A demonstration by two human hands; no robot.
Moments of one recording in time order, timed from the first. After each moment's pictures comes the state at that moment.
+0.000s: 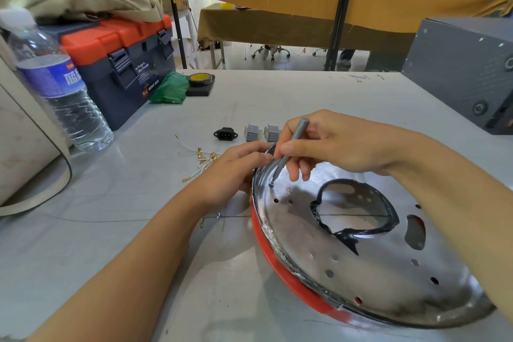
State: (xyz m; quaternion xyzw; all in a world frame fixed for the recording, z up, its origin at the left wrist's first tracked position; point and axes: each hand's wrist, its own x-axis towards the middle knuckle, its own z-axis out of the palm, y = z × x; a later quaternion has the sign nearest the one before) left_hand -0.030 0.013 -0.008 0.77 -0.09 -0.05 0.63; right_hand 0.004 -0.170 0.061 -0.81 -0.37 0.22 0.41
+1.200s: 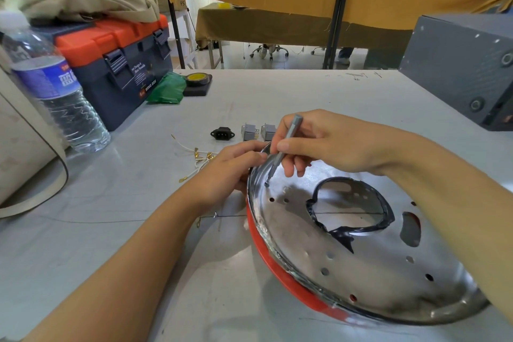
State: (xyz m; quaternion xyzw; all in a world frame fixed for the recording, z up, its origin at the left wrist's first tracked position) left_hand -0.029 0.014 -0.009 0.78 -0.10 -0.05 0.62; right_hand 0.001 -0.170 0.059 -0.81 -0.35 0.21 0.42
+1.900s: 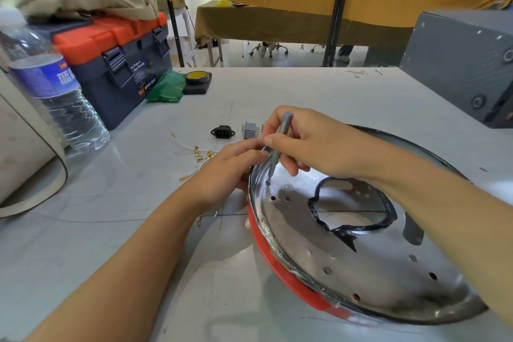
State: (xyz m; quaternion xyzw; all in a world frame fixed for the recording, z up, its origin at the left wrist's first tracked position) left_hand -0.028 0.015 -0.010 0.78 -0.10 -0.05 0.62; right_hand -0.004 -0.151 0.050 -0.85 -0.34 0.11 0.39
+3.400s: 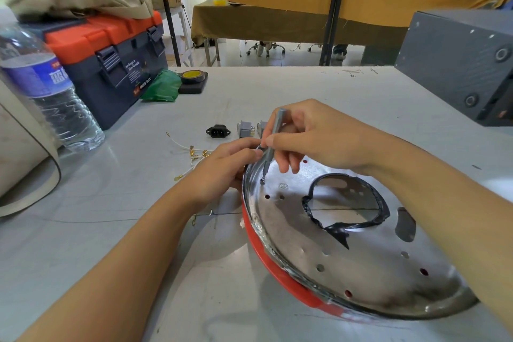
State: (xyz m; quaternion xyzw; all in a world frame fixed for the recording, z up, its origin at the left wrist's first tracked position) left_hand -0.029 0.014 -0.009 0.78 -0.09 -0.05 0.62; right_hand -0.001 -0.161 0.055 -0.80 -0.36 0.15 0.46
